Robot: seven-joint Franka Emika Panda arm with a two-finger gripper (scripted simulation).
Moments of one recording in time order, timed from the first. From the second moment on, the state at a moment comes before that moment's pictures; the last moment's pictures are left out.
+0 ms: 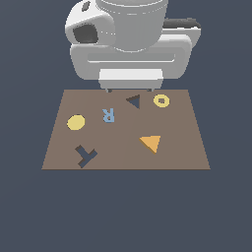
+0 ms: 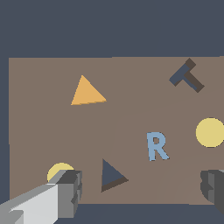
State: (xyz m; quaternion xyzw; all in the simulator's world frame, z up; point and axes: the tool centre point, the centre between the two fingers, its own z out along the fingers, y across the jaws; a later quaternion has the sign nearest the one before) arm -0.008 0.009 0.182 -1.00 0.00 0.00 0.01
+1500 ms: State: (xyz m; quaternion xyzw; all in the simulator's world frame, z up) arm 0.053 0.059 0.080 -0.96 -0.28 0.00 0.00
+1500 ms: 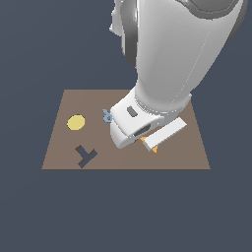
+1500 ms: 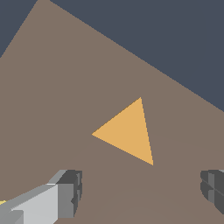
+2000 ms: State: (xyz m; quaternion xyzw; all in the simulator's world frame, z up) arm 0.064 0.080 0.052 -0.93 -0.36 0.00 0.00
